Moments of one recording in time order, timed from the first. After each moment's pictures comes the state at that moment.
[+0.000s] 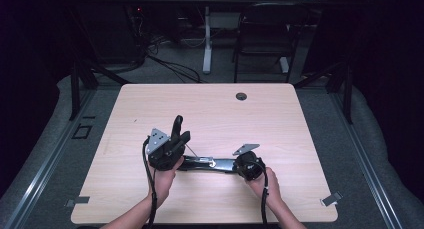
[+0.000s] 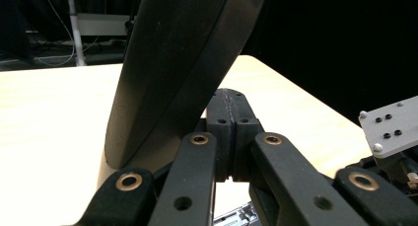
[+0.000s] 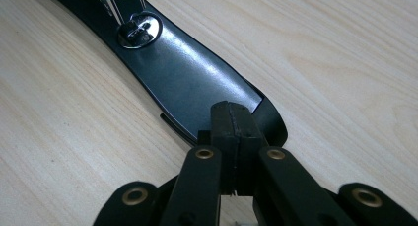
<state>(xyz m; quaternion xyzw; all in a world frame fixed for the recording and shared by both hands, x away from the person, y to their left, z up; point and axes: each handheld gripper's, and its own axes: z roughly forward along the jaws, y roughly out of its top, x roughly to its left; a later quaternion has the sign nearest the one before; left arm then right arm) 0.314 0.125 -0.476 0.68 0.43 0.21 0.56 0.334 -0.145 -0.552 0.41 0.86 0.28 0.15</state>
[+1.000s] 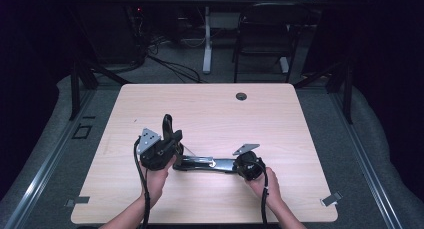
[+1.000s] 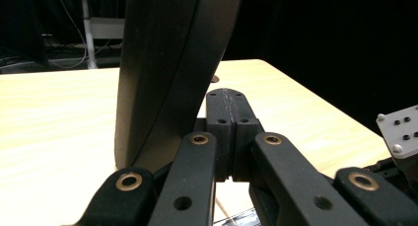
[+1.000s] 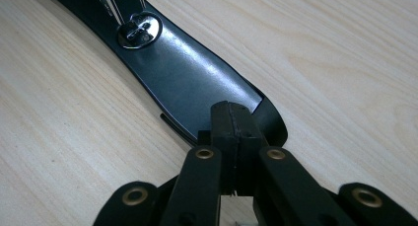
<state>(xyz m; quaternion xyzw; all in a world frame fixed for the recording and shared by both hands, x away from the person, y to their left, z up) 0.315 0.149 -0.475 0.65 0.45 0.24 0.56 0.334 -0.145 -0.552 0.41 0.86 0.27 0.15</state>
